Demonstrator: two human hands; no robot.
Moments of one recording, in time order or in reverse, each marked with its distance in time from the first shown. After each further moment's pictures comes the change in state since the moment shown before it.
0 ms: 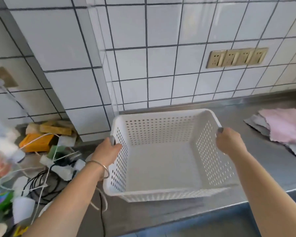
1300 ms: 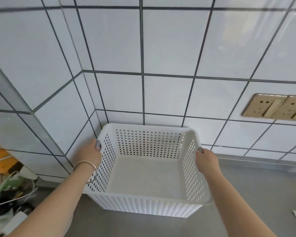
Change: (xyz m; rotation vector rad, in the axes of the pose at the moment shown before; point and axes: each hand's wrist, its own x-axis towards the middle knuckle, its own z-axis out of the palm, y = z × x) left_hand 0.255 0.095 0.037 0.312 0.421 -0.238; right_hand 0.318 -0.099 0.072 0.329 -0.281 -0.140
